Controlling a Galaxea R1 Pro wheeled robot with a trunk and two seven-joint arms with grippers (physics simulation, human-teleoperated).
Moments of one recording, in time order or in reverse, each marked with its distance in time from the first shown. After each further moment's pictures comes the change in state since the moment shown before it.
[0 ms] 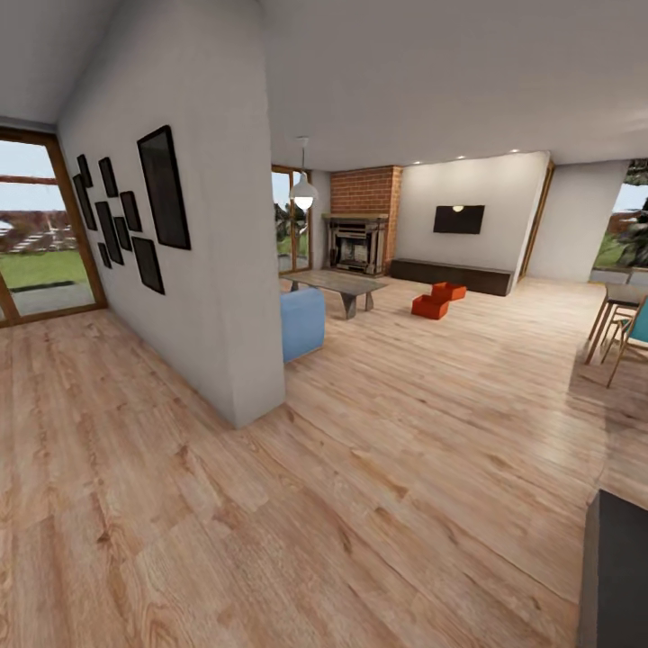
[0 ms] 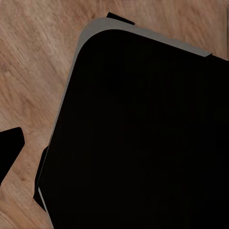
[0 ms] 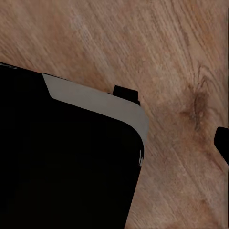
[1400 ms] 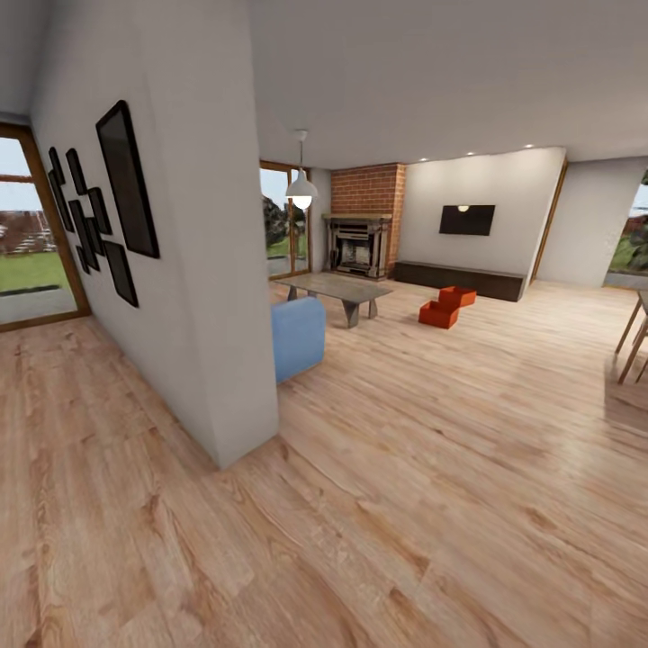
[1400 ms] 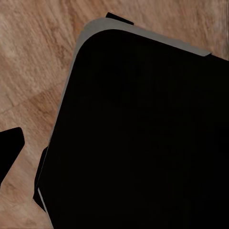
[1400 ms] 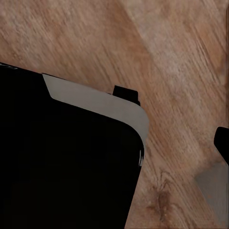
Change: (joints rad) left arm 0.000 -0.001 0.000 0.000 -0.004 -0.001 0.000; right arm 0.000 0.000 0.000 0.000 0.000 0.000 0.000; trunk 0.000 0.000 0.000
